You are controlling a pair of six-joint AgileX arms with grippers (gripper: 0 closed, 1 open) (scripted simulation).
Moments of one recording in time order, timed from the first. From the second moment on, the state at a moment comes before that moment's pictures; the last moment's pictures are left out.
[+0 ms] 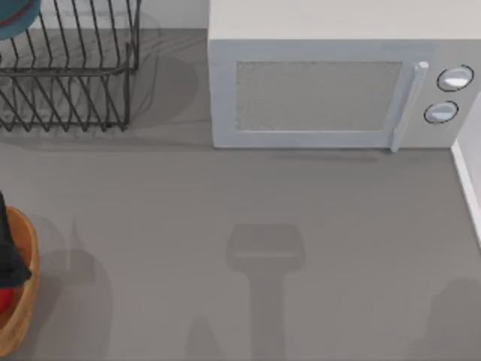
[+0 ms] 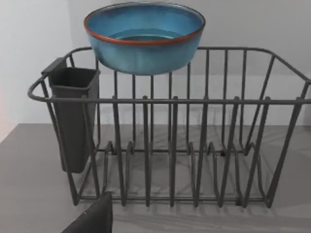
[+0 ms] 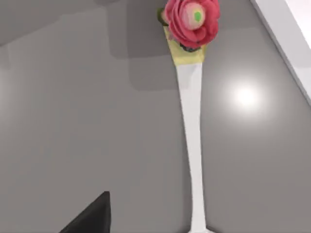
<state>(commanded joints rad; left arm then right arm) 0.00 0.00 0.00 0.00 0.00 0.00 -0.49 1.40 0.91 -0.94 -0.01 -1.42</state>
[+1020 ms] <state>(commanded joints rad) 0.00 0.00 0.00 0.00 0.00 0.00 -0.54 1.66 0.86 -0.76 -0.01 -1.55</state>
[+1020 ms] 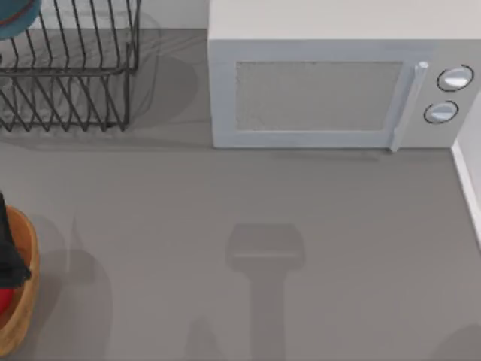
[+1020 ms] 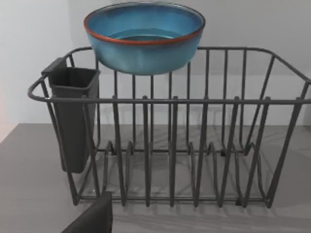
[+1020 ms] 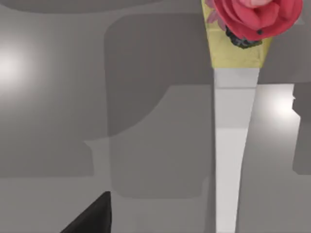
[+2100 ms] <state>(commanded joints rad) 0.00 0.00 0.00 0.00 0.00 0.00 -0.53 1.74 0.77 -0.60 -0.01 -1.55</state>
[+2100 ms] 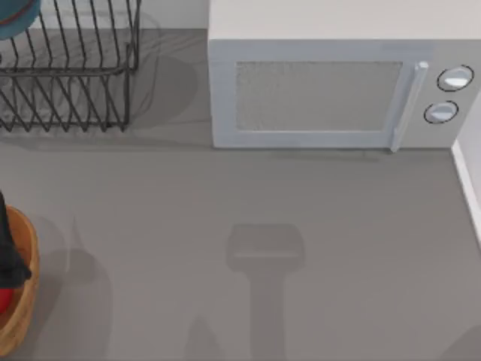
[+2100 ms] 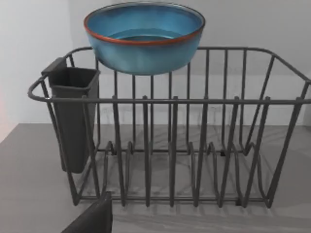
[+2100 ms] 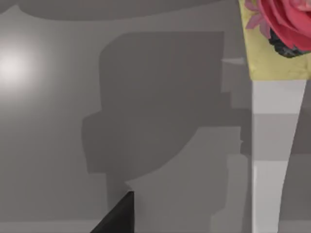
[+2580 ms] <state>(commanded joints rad) 0.00 0.00 0.00 0.00 0.00 0.00 -0.53 1.74 0.77 -0.60 -0.01 -1.55</state>
